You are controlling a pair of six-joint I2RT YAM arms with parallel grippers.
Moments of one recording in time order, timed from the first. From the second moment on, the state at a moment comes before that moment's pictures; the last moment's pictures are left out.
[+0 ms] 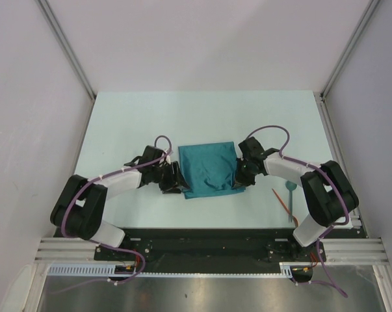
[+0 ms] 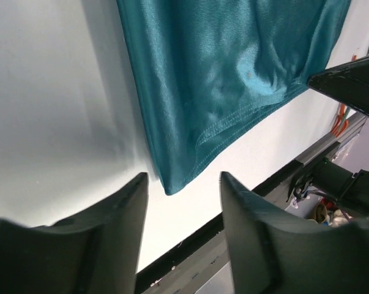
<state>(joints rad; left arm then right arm) -0.41 1.46 0.65 -0.20 0.50 -0.69 0.50 1.63 0.91 -0.46 -0.21 0.65</state>
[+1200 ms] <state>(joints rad) -0.41 1.51 0.66 -0.19 0.48 -0.67 0.48 1.60 0.91 -0.50 -0.15 0.68</state>
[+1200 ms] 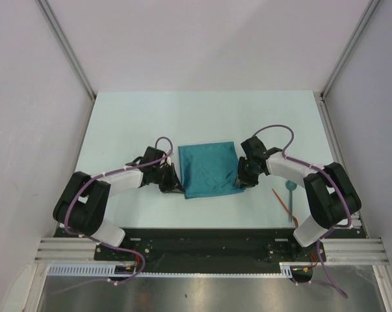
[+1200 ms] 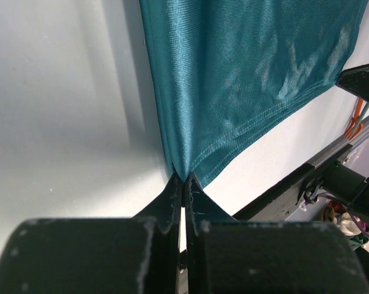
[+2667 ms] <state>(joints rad) -0.41 1.46 0.65 -0.16 0.54 -0.69 0.51 1.64 1.05 -0.62 -0.02 0.59</state>
